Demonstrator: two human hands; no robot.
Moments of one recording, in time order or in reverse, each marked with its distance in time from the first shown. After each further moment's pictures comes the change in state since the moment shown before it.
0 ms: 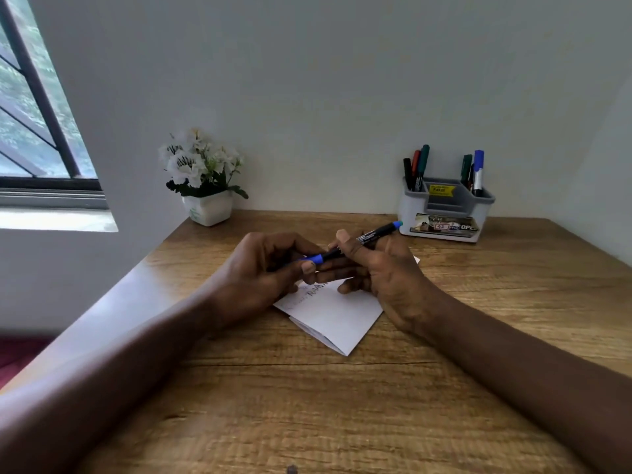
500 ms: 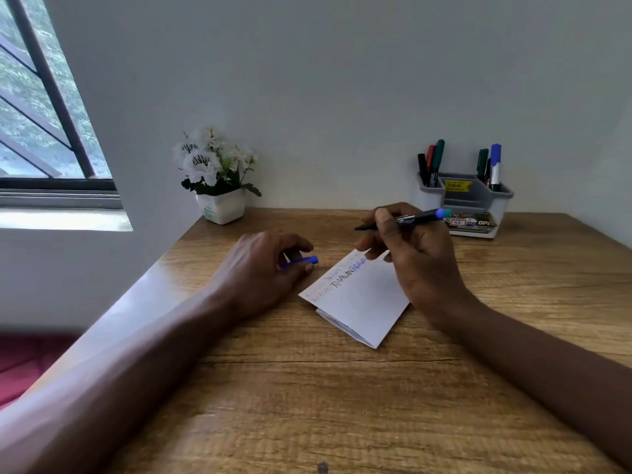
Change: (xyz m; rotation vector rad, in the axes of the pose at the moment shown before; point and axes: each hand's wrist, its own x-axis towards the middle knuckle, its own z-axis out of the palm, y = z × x) left_hand 0.000 -0.016 -0.017 0.686 0.150 -0.108; right_hand -0.003 -0.003 -0.007 -0.455 0.244 -0.410
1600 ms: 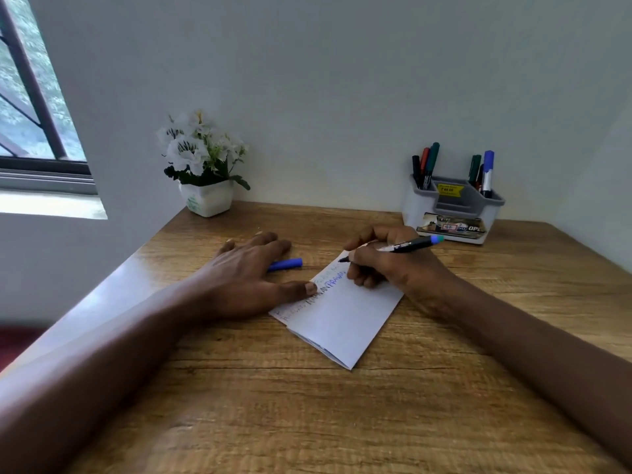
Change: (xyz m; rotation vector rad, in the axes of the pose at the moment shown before) left_hand 0.006 -0.005 -0.004 0.082 -0.489 -0.198; right_hand 0.024 0.022 -0.008 0.021 -0.332 0.381
